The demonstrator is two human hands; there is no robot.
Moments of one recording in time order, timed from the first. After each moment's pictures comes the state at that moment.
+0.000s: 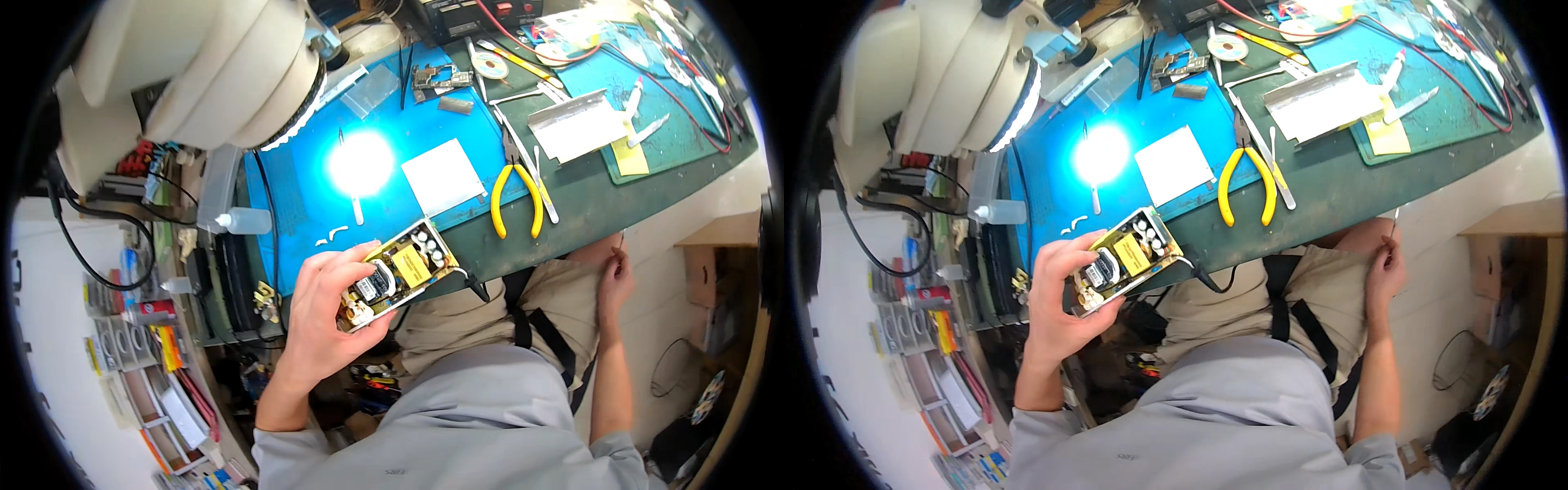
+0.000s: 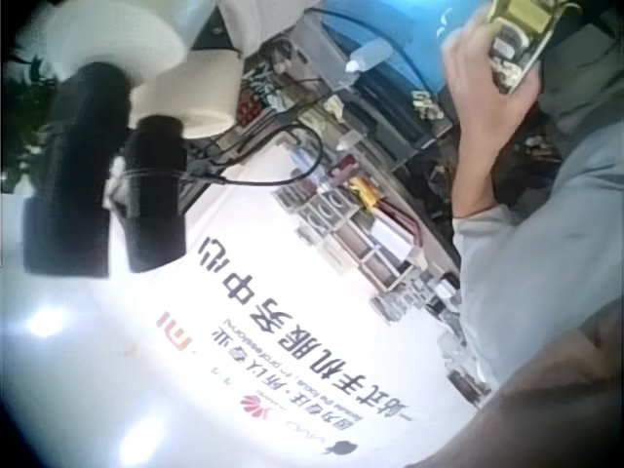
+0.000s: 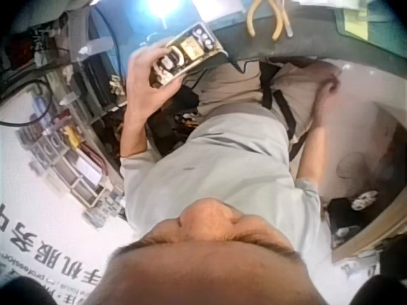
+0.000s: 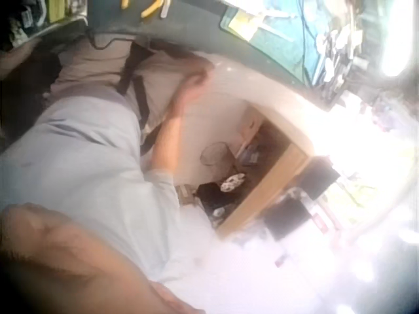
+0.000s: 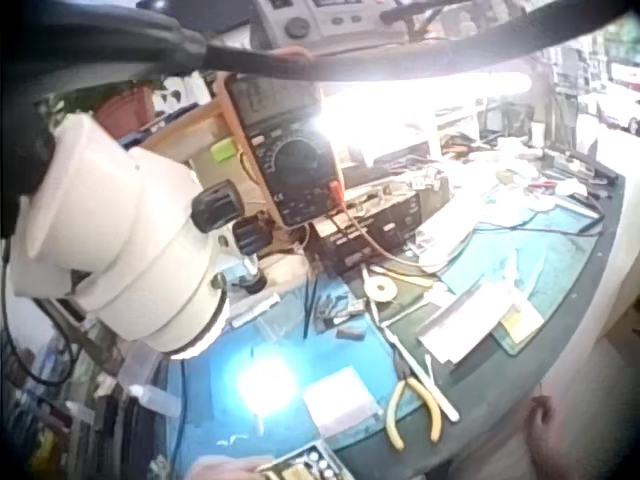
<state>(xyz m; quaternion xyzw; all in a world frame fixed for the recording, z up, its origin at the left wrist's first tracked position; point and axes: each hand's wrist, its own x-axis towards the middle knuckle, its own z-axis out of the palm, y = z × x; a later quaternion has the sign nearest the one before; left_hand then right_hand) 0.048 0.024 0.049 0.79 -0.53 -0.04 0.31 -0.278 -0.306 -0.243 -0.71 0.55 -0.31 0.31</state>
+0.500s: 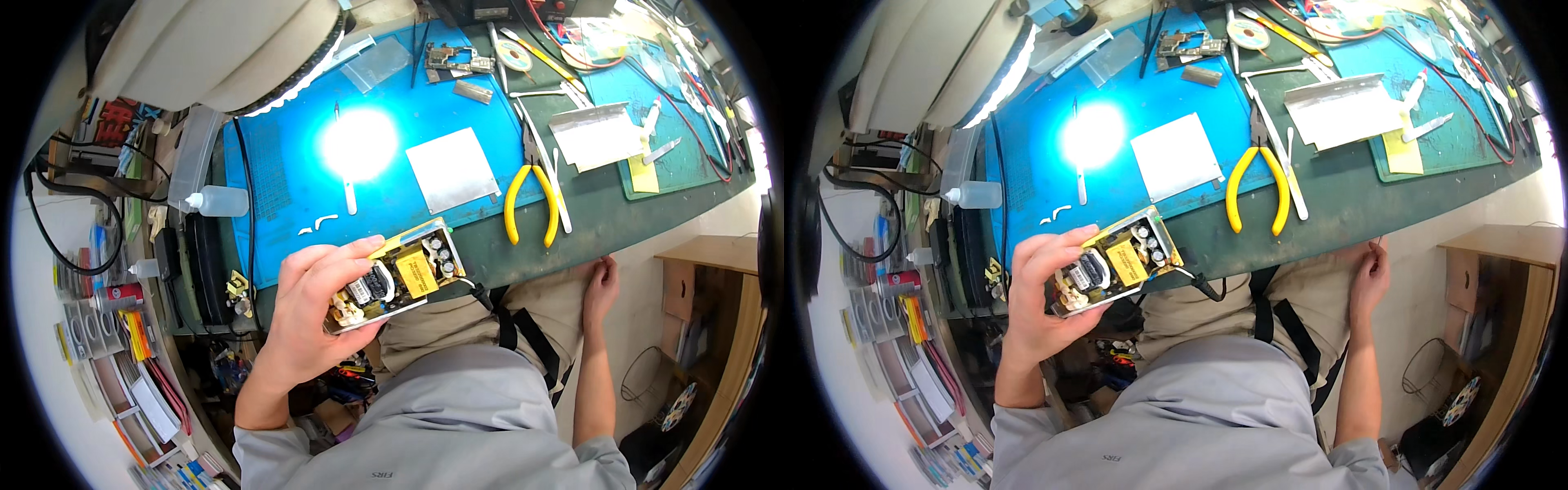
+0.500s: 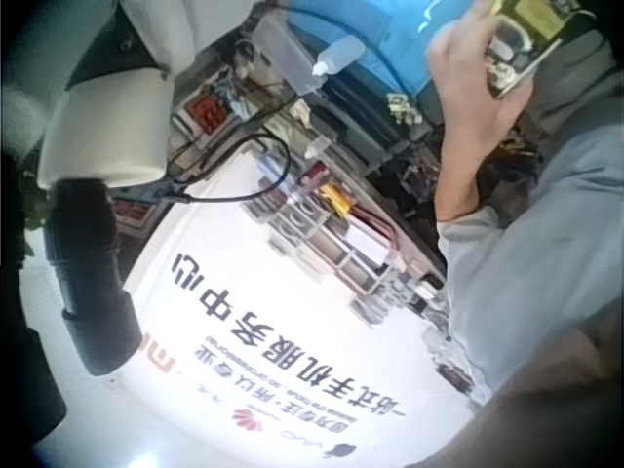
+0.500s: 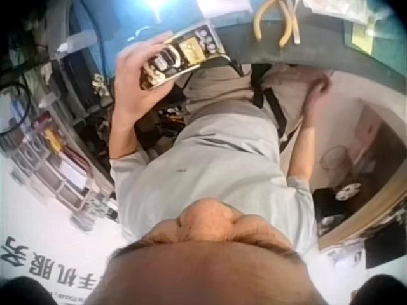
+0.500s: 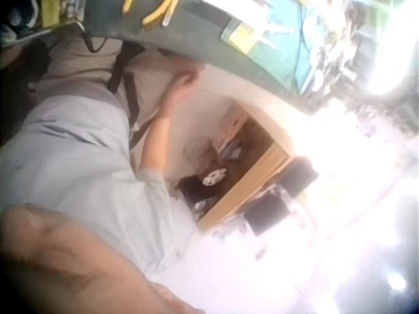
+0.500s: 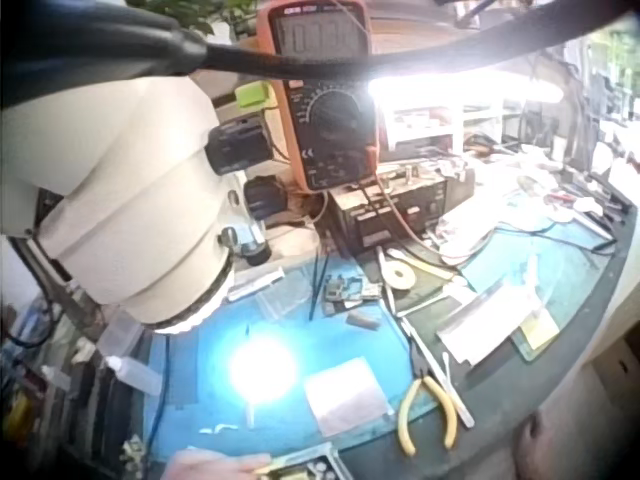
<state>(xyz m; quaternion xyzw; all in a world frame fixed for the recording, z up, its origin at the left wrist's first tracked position) 0.058 0.029 0.039 0.76 -0.56 -0.06 0.31 -0.279 -0.307 -0.243 -0.71 0.57 -0.27 0.31</state>
